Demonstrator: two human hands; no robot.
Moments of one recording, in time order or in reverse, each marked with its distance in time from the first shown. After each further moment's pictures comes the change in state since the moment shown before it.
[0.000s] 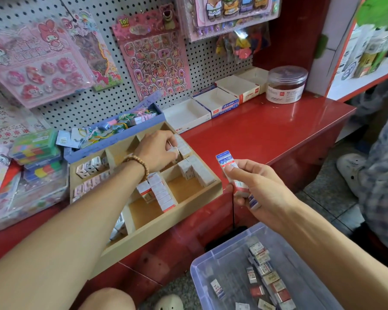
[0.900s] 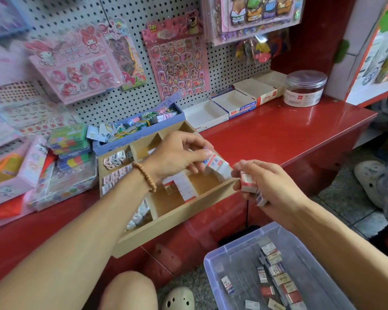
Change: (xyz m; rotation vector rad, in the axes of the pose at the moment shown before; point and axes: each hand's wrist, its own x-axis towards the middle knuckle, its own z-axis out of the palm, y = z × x) left_hand -0.064 0.026 -0.032 -0.774 -0.196 0.014; right_hand -0.014 -0.002 0.017 -0.100 -0.004 -0.009
